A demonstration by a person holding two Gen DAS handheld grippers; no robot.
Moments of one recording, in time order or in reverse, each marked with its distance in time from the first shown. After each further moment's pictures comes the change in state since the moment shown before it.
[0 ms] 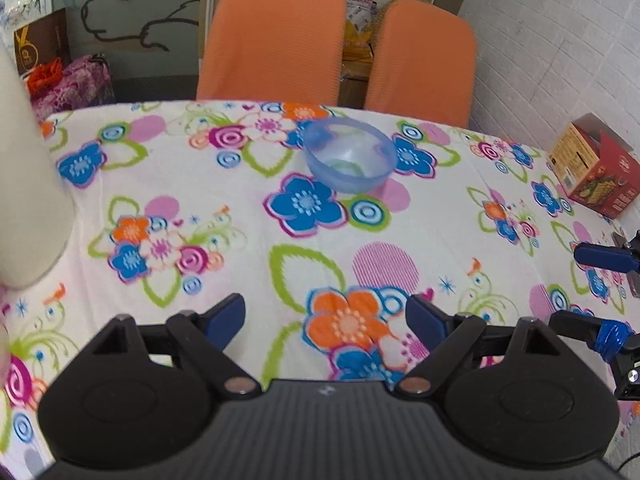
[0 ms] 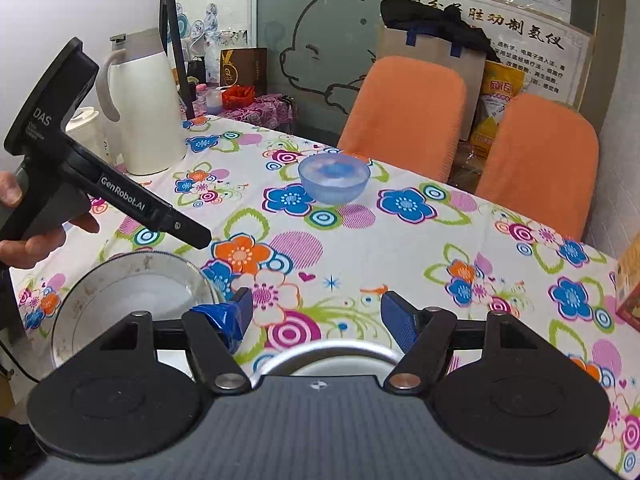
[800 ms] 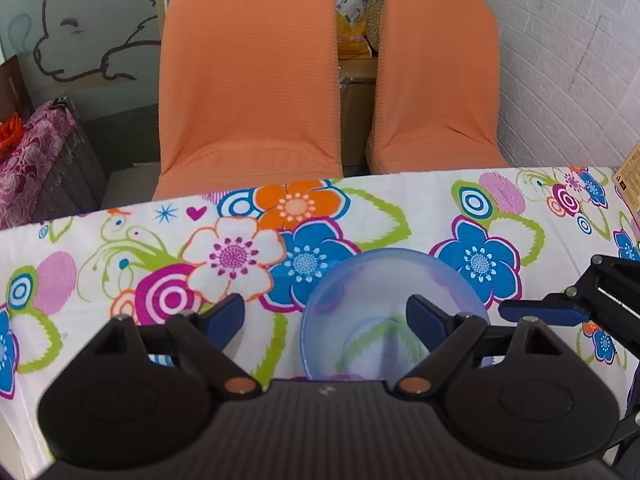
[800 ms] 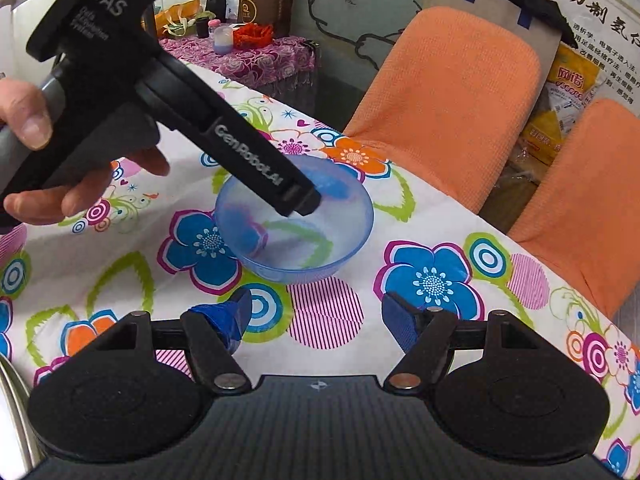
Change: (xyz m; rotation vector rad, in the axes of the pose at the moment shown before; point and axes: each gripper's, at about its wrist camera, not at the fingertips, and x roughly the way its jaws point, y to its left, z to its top) left arm 0.165 -0.004 0.135 0.126 0.042 0.026; right arm 0.191 -0.049 0.073 -0.132 0.153 0.075
